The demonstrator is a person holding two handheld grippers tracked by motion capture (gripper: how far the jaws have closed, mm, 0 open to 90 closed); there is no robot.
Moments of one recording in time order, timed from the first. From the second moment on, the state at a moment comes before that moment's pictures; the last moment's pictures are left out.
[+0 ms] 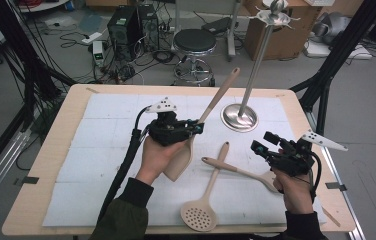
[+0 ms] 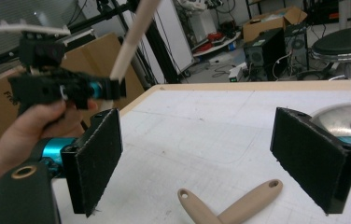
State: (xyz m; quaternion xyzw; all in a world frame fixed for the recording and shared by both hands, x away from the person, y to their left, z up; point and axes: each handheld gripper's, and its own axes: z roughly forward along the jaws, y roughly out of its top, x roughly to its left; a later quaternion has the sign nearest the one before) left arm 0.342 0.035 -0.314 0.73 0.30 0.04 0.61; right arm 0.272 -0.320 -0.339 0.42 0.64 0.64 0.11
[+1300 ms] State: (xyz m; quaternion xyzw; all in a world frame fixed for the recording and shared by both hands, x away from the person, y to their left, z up) left arm 0.379 0.014 -0.273 0.66 0.27 0.02 0.70; right arm 0.278 -0.319 -0.397 0.43 0.65 0.62 0.12
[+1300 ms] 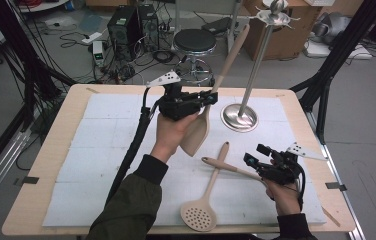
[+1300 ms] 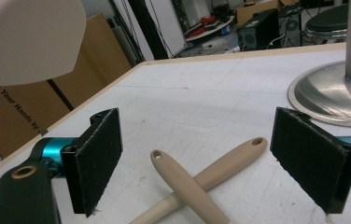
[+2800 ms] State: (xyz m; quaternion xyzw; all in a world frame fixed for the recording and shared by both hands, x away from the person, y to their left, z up) left arm 0.448 -0.020 -0.280 0.61 0.28 0.00 0.74; right arm 0.283 -0.333 -0.400 0.45 0.62 0.64 0.10
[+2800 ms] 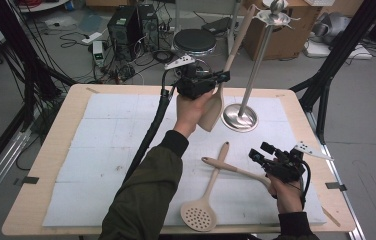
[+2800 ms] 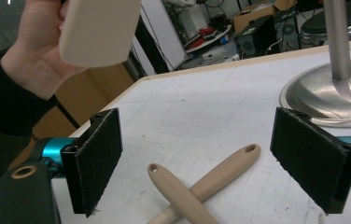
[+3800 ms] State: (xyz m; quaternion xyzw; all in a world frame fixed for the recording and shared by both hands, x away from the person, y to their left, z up) left arm 0.462 -0.025 -0.297 0.61 0.27 -0.04 0.74; right arm 0.284 -0.344 -0.403 0.48 0.60 0.63 0.10
